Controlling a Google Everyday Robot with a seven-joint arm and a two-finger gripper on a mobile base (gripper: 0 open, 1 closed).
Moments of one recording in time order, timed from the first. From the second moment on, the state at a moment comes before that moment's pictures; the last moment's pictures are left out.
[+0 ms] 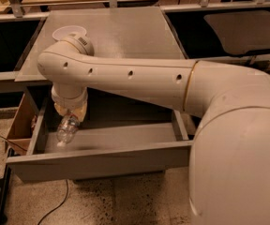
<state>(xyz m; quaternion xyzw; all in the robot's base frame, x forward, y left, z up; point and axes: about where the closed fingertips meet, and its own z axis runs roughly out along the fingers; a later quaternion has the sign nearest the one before) 0.597 0.207 0.744 -0.98 0.09 -0.11 0.14</state>
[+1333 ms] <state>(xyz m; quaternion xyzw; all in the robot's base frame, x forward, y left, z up) 0.585 0.176 0.820 -0.97 0.13 -0.18 0.14</state>
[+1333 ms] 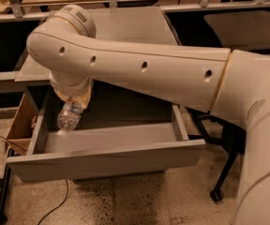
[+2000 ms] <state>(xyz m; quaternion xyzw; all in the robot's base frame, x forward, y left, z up) 0.589 0.170 0.874 -0.96 0.13 -0.21 0.13</state>
